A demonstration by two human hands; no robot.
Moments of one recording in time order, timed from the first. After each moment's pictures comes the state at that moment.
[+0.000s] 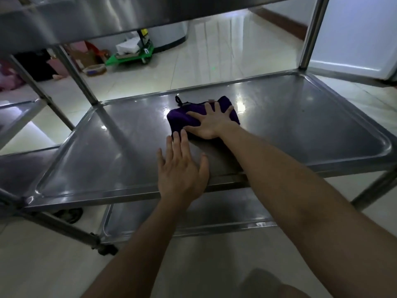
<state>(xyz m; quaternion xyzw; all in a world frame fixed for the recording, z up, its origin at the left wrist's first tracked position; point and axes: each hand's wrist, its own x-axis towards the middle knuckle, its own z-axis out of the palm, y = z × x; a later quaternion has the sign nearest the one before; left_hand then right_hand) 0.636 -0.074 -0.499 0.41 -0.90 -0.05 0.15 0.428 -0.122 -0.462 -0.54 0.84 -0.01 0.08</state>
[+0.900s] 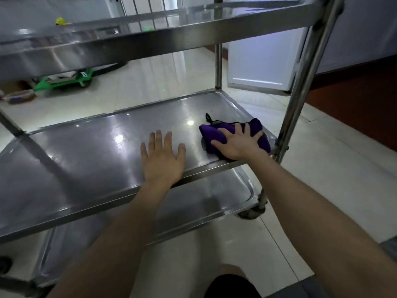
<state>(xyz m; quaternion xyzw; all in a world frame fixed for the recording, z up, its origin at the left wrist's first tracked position) 0.536 0.000 -0.466 0.32 -0.93 -0.05 0.15 0.330 0.159 -0.471 -0.33 0.94 -0.06 0.08</state>
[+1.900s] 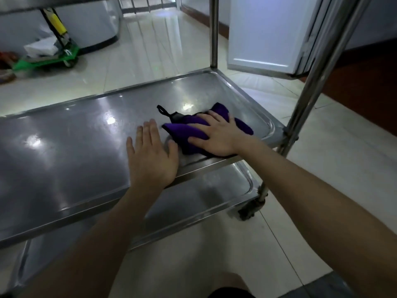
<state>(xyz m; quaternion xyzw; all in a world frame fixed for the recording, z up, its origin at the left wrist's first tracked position) 0.518 -0.016 -0.476 0.33 -0.93 -0.07 0.17 0.317 0.101 -0.477 -0.52 0.85 -0.08 0.07</state>
